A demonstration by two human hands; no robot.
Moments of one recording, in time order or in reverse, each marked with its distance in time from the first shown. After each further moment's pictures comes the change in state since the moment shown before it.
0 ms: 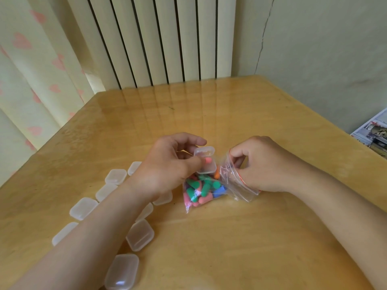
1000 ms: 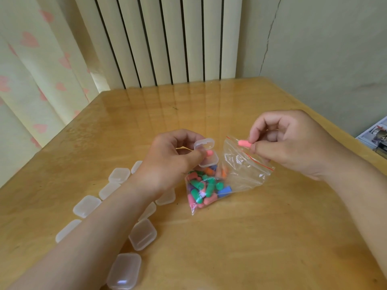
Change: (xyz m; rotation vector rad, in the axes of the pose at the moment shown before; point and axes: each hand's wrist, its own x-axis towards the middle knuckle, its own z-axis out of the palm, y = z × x) left_hand 0.000 0.000 -0.001 -0.013 0.079 0.060; right_hand -0.004 0.001 -0.034 0.461 0.212 -0.113
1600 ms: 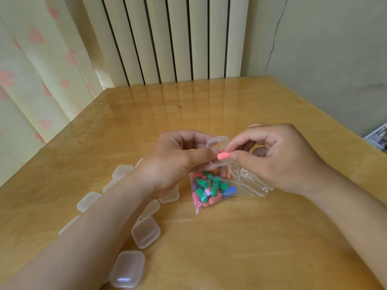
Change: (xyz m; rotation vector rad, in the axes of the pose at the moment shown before) left_hand 0.001 0.000 -0.002 -0.318 -0.157 -0.104; right_hand -0.008 0.005 0.033 -0.056 -0.044 -0.183
